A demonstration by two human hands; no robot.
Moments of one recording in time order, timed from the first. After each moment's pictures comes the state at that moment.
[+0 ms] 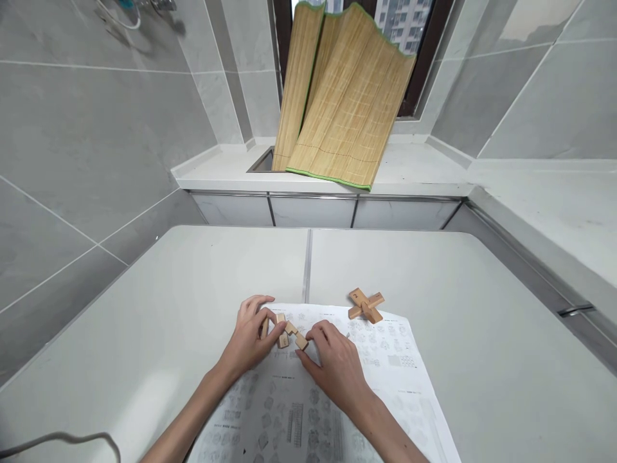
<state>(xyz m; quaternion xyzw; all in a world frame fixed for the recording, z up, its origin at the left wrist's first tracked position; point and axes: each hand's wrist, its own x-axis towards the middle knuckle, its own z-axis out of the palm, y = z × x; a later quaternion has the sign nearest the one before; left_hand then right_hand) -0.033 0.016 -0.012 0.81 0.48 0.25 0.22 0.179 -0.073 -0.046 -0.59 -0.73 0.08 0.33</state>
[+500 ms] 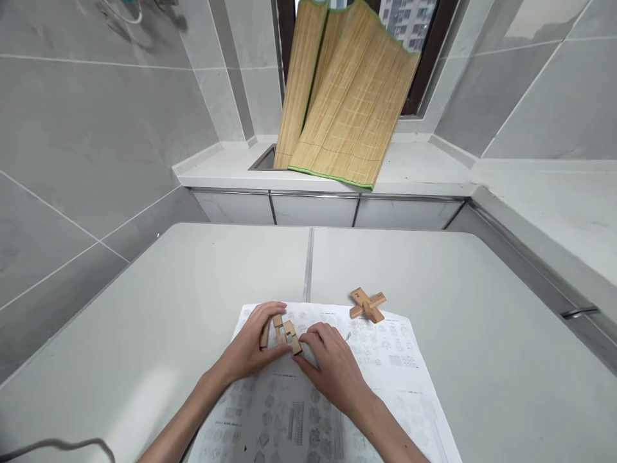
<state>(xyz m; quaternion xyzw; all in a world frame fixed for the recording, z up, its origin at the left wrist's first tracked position) -0.043 0.009 -0.005 0.82 0.39 0.23 0.34 0.179 -0.075 -0.044 -0.53 -0.76 0.12 0.35</state>
